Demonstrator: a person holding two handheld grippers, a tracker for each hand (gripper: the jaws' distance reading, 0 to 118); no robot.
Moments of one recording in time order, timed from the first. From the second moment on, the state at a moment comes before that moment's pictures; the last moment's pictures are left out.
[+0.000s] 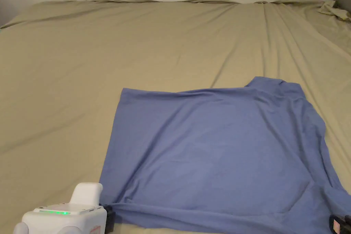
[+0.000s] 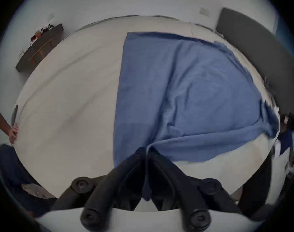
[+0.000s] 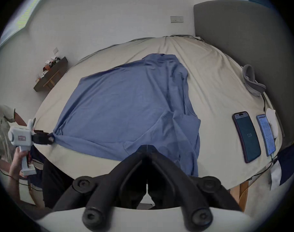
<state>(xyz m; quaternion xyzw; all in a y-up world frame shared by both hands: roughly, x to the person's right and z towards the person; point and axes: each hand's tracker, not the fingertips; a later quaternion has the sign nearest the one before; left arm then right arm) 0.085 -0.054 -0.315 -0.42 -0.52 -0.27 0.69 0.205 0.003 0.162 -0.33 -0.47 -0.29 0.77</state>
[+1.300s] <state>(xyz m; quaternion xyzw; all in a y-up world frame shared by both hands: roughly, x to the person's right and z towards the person) 0.249 -0.007 -0.337 -0.38 -0.51 -0.30 0.71 0.399 -0.009 0.133 -0.34 -0.49 -0.30 0.74</state>
